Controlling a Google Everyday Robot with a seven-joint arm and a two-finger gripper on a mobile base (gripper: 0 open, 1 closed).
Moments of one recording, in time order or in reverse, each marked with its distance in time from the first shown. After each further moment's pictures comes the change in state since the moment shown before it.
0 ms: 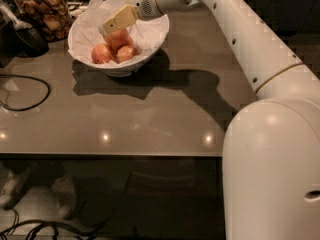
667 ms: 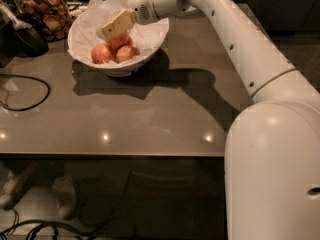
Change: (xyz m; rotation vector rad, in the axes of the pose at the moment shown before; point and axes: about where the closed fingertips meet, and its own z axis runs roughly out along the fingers) arm -0.002 0.006 0.012 -0.043 -0.073 -0.067
